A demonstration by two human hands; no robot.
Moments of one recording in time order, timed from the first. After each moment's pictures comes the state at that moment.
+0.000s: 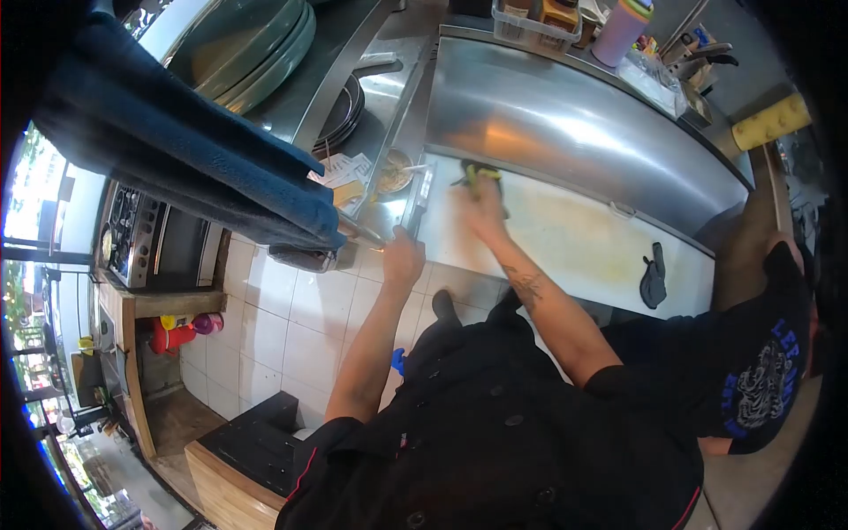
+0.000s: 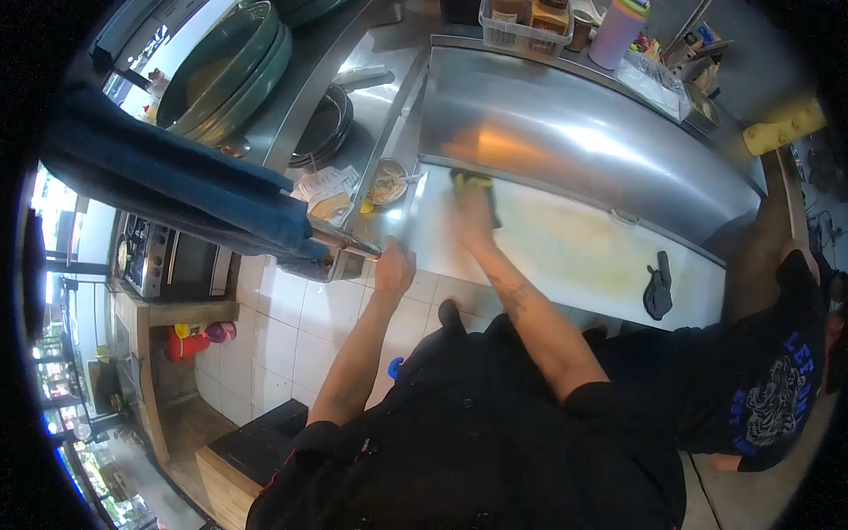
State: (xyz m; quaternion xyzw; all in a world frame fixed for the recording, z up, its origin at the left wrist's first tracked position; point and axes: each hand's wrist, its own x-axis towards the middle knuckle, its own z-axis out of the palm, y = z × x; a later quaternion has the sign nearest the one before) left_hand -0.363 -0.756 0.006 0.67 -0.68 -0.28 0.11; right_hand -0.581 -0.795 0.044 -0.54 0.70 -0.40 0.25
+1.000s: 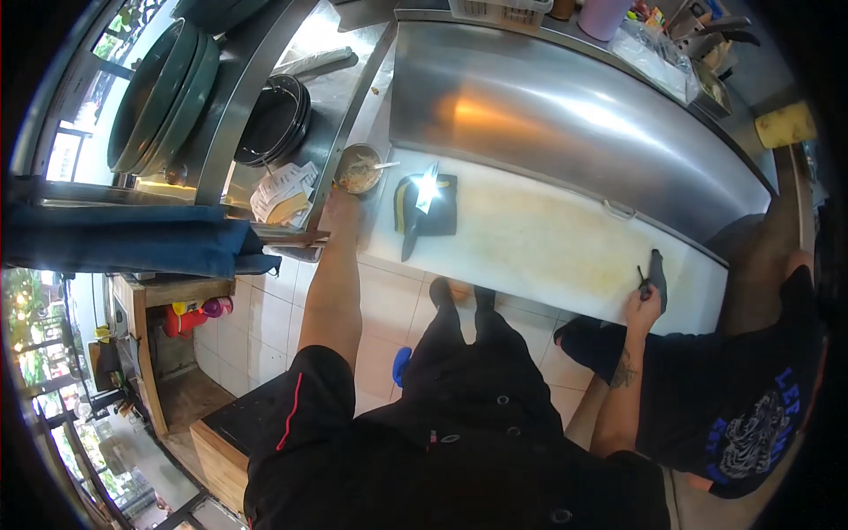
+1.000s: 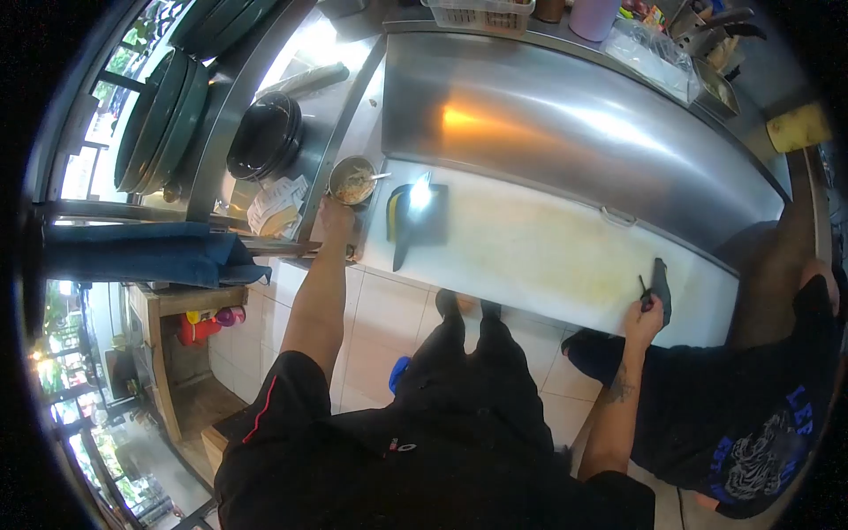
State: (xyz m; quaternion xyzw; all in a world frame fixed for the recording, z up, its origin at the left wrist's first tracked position) left_hand -0.332 -0.910 -0.078 0.78 -0.58 -0.10 0.19; right_hand -0.985 -0.505 -0.011 -0.37 0.90 -0.25 -0.04
